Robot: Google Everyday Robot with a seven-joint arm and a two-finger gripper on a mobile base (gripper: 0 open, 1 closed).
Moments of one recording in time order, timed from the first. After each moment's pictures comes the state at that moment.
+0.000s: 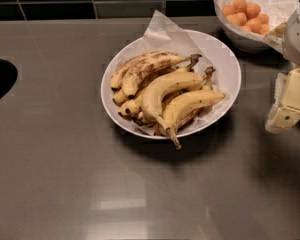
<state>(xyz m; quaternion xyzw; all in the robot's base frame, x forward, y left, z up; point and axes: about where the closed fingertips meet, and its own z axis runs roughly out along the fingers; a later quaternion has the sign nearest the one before) 0.438 -0.217 0.976 -0.60 0.78 -0.03 0.16</state>
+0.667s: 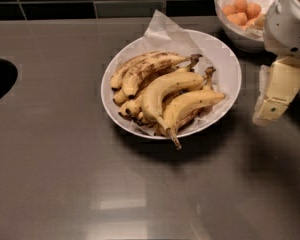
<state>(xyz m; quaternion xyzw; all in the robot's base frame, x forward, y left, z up) 0.446 -0.190 0.984 -0.64 0.76 -0.03 0.15</state>
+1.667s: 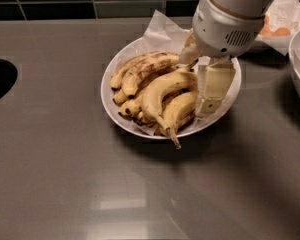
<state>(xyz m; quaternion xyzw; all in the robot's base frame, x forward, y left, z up) 0.454 -0.090 0.968 -0.74 0.66 0.02 0.12</state>
